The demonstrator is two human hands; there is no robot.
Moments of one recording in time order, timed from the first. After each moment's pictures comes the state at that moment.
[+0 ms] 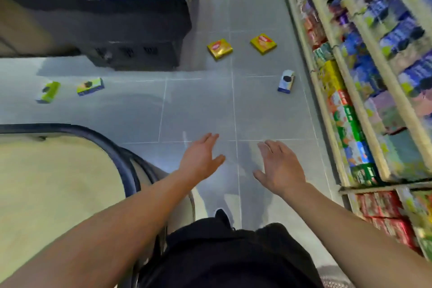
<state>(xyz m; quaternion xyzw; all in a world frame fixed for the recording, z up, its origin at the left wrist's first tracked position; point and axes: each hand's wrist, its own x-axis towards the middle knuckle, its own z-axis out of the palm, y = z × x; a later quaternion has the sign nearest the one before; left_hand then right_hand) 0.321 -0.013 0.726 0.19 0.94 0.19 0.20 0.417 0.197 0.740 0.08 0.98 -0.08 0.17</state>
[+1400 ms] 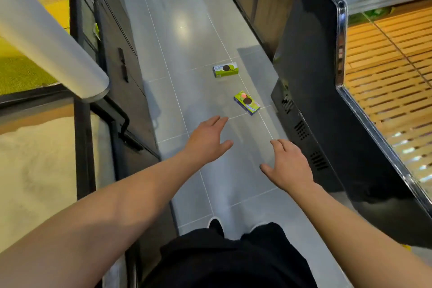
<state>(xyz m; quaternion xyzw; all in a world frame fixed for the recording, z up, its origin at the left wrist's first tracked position) -0.233 -0.435 0.753 -0.34 0.90 0.25 0.01 -0.379 -0.250 0.755 -0.44 0.89 -0.01 0.16</state>
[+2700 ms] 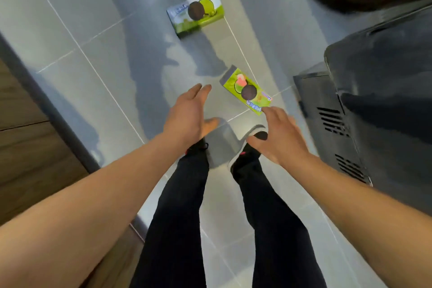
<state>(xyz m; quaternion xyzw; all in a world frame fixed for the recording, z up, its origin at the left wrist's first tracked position) -0.650 -0.941 0.356 -0.34 0.84 0.36 0.22 -0.785 -0.752 0.383 -0.29 0.87 0.00 0.40</state>
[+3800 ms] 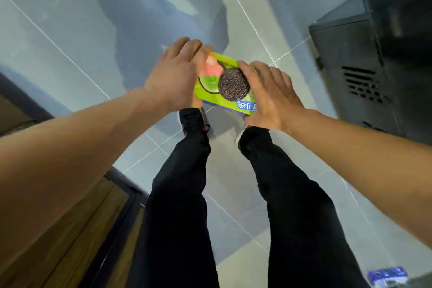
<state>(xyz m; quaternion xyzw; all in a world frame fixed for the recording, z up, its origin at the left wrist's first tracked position) -0.696 -0.974 0.238 -0.12 0.93 0.24 0.26 -0.810 -0.758 0.249 -0.43 0.82 -0.01 0.38</state>
